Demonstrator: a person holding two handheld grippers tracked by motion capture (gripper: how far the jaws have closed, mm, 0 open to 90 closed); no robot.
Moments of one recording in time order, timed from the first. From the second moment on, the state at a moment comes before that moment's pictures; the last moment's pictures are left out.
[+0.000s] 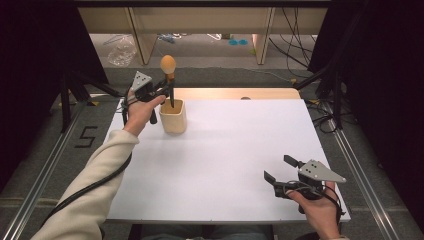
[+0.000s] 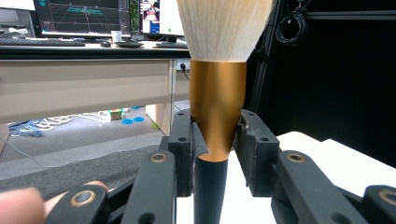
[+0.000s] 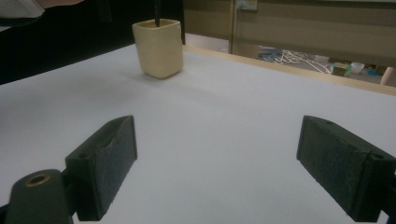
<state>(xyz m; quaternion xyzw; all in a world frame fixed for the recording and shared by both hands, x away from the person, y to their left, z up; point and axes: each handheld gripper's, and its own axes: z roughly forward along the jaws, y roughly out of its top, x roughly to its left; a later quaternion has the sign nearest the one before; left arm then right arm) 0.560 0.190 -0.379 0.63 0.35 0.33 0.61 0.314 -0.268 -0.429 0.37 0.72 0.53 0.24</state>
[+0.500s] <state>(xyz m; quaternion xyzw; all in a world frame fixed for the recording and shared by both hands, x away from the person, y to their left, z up) 0.559 0.190 -0.384 0.63 0.36 0.32 0.61 0.314 -0.268 -0.429 0.37 0.72 0.53 0.24</state>
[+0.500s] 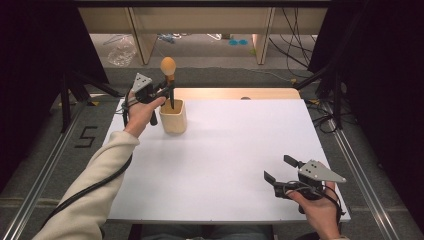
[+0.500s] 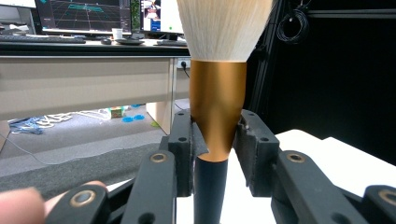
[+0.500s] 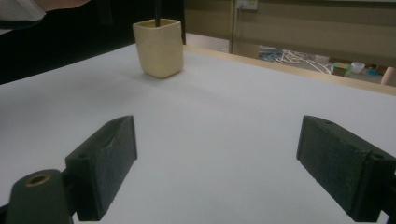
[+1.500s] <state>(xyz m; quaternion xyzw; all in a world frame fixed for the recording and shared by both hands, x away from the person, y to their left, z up) 0.558 0.192 -0.393 0.63 0.36 0.32 0.61 0.315 -0.266 -0.431 0.36 0.72 0.54 0.24</state>
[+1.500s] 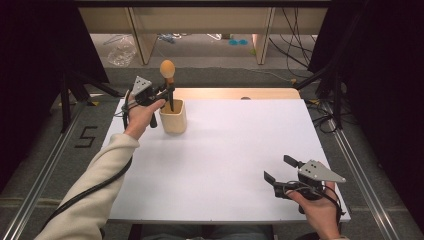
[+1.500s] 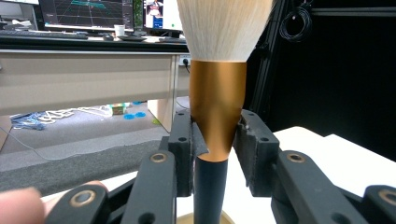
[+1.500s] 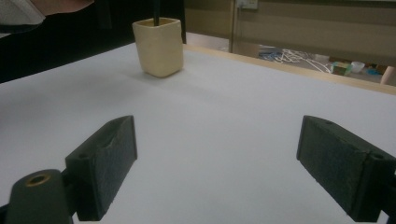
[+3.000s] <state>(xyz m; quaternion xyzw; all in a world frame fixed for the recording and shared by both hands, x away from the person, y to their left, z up) 0.559 0.192 -0.402 0.63 0.36 0.33 0.60 0.314 -0.266 -0.430 0.37 0.72 0.53 0.24</state>
